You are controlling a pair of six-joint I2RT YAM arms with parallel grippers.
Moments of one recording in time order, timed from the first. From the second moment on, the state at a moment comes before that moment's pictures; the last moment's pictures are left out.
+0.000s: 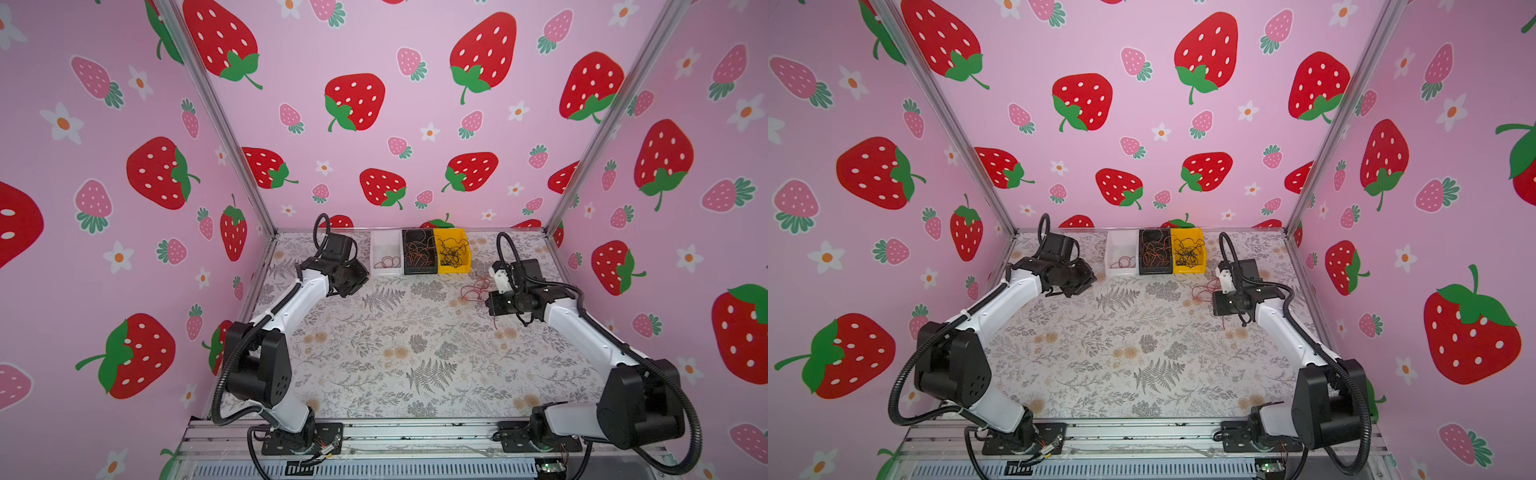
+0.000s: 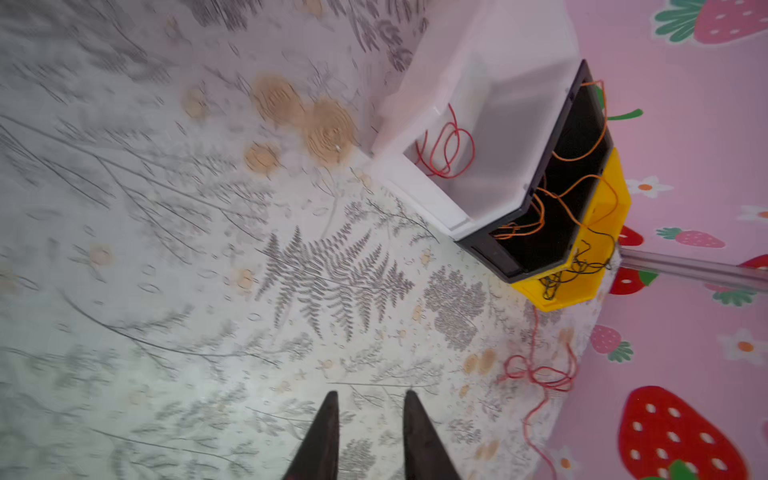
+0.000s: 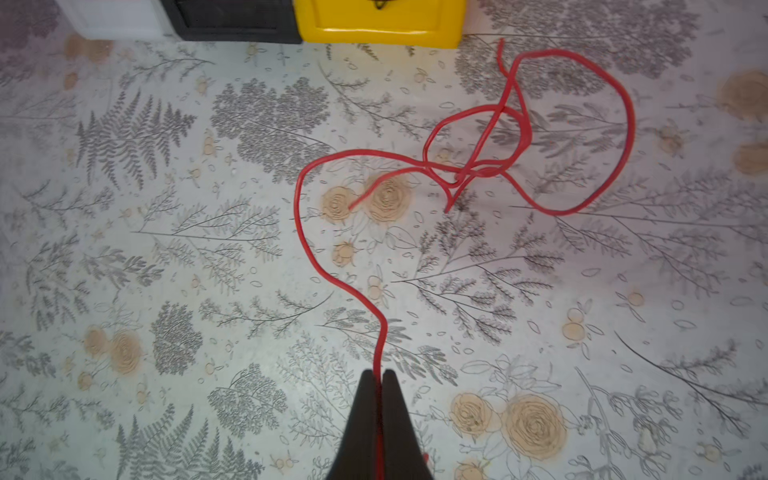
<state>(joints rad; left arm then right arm) -0.30 1.65 1.32 -0.63 0.22 -0.95 0.32 1.35 0.97 -0.60 -0.23 0.03</state>
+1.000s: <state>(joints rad) -0.44 1.73 1.23 -0.26 0.25 -1.11 0.57 1.21 1.09 -0.56 -0.37 -0.05</state>
